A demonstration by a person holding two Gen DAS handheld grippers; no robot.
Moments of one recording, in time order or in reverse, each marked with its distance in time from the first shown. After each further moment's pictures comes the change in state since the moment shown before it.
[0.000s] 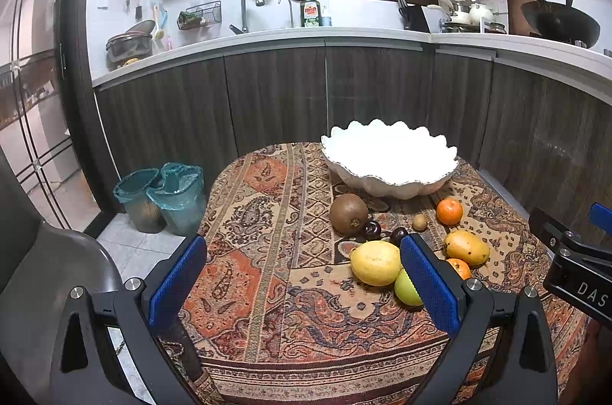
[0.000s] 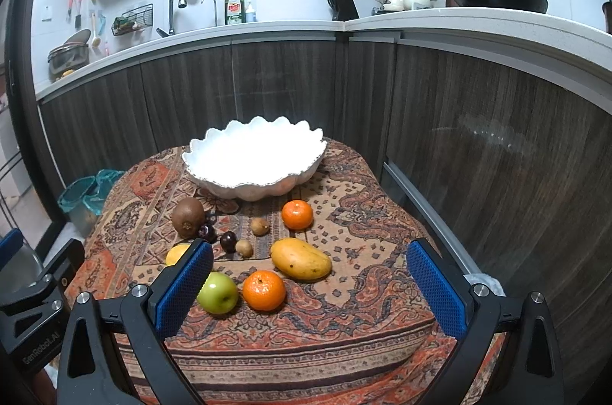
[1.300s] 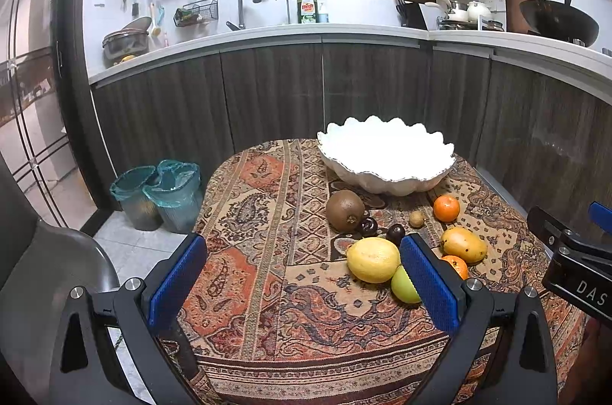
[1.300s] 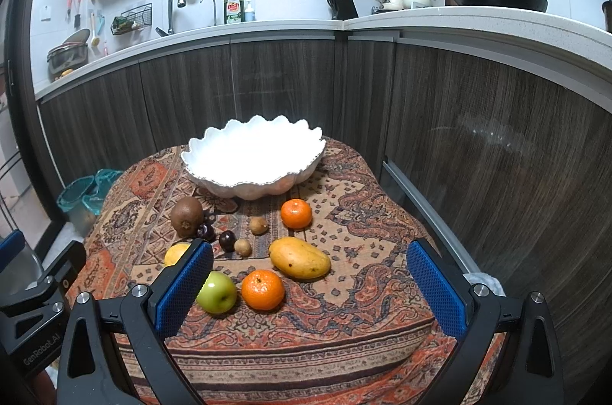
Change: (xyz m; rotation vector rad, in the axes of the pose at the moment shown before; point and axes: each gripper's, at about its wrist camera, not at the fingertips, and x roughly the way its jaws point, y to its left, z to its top) left arm 0.001 -0.003 0.000 0.003 0.013 -0.009; right arm 0.001 -0.001 0.000 0.001 0.003 -0.003
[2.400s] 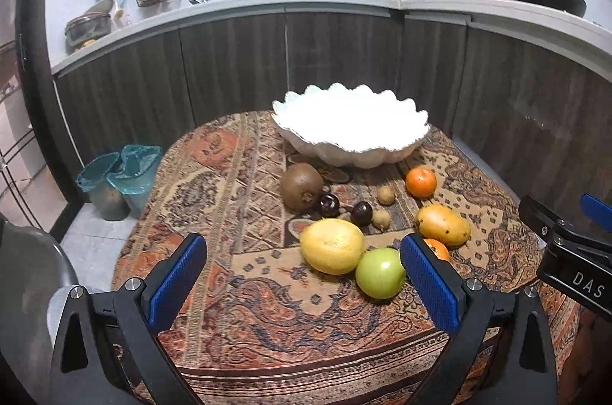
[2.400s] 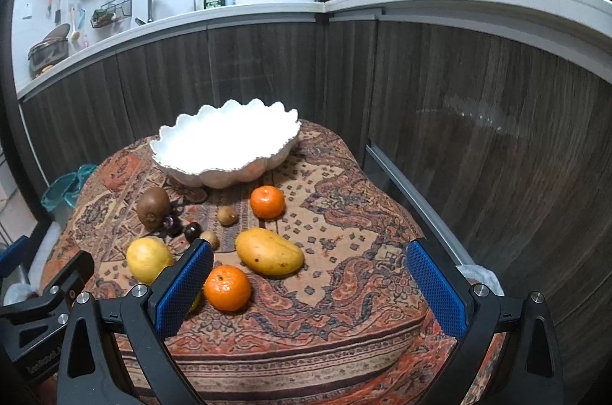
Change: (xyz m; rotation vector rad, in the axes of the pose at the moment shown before) left arm 0.050 -0.034 -0.010 0.043 0.108 -0.122; right arm 0.035 -0.019 -0.012 0.025 0.054 -0.060
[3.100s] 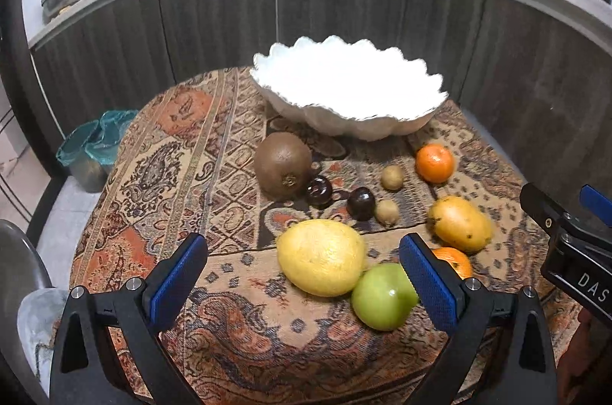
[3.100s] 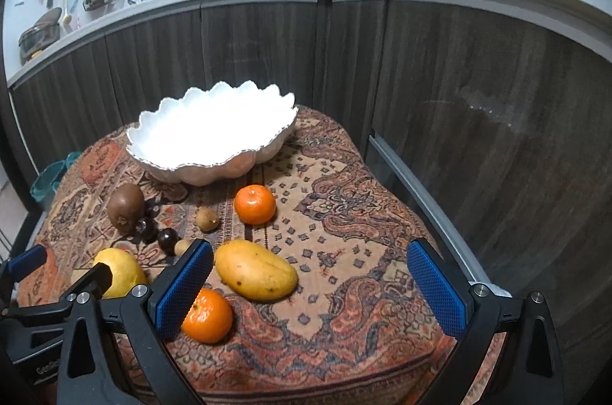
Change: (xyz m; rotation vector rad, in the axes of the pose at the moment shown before) left arm 0.078 -0.005 0.017 -0.022 0.187 -0.027; right arm 0.059 0.005 0.016 -0.032 0.068 -0.012
